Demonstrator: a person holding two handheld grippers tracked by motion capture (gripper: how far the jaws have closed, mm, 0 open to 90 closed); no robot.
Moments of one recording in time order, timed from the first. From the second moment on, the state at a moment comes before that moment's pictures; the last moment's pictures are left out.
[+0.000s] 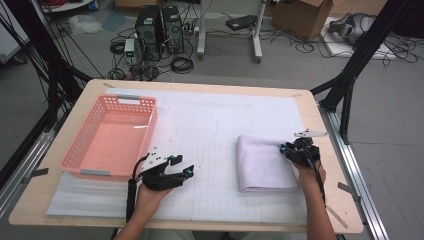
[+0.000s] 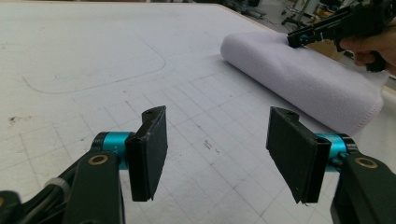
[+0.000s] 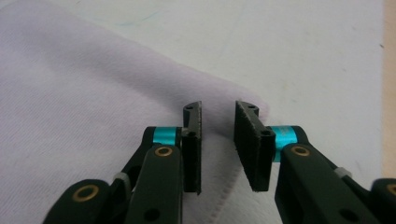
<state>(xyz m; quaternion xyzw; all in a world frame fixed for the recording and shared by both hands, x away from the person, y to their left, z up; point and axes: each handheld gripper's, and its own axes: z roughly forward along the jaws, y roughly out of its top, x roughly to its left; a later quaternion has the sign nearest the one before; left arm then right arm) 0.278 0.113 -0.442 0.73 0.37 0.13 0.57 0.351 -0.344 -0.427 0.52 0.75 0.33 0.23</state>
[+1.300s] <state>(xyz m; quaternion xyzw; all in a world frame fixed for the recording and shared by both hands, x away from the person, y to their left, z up) 0.281 0.121 -0.434 0.72 0.35 0.14 0.58 0.231 -0.375 -0.418 0.47 0.71 0.46 0.26</state>
